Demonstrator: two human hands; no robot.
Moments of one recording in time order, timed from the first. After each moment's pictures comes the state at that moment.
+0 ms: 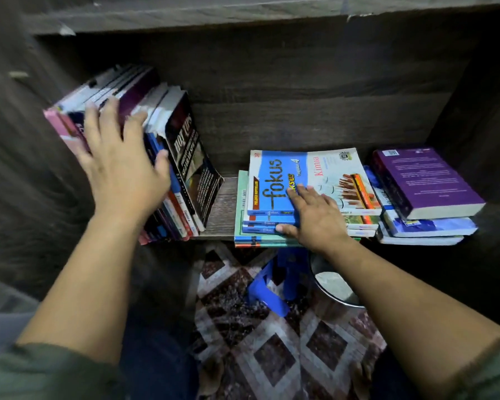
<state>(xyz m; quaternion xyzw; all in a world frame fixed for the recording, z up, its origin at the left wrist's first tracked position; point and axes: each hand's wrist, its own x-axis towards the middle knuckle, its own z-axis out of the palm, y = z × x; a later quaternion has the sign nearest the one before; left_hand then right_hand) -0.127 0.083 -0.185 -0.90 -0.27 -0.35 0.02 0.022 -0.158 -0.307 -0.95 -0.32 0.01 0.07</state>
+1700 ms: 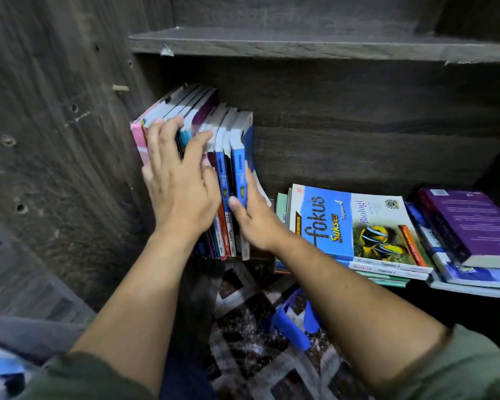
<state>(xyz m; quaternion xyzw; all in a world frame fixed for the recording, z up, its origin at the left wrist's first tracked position) -0.132 0.115 -0.201 -0.86 -0.21 -0.46 -0.08 -0.024 0.021 -0.278 -0.75 -0.44 0.09 0.48</state>
